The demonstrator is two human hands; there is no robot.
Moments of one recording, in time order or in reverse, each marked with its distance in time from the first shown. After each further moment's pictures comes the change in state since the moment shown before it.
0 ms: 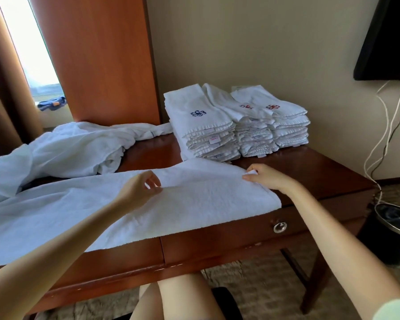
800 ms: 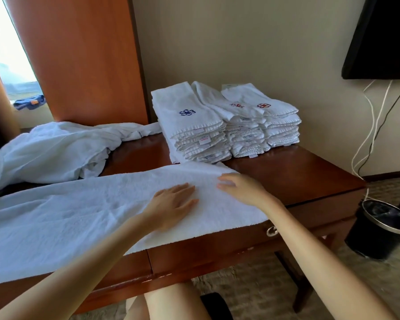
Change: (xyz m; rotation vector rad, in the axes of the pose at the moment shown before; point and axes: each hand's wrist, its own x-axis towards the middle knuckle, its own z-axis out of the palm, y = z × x) left_hand 0.006 0.047 0.067 0.258 -0.269 0.245; right_hand -0.005 -0.015 0.043 -0.230 0.074 -0.075
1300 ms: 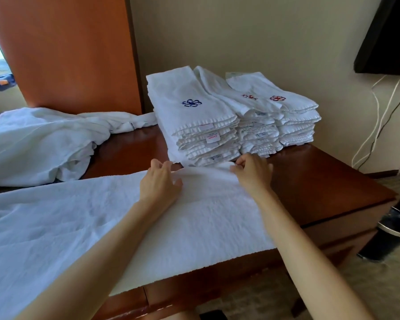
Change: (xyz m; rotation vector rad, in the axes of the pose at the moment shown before) left_hand 0.079 -0.038 0.000 -0.041 0.335 -0.325; right_hand 0.076 -0.004 0.006 -0.121 0.455 0.311
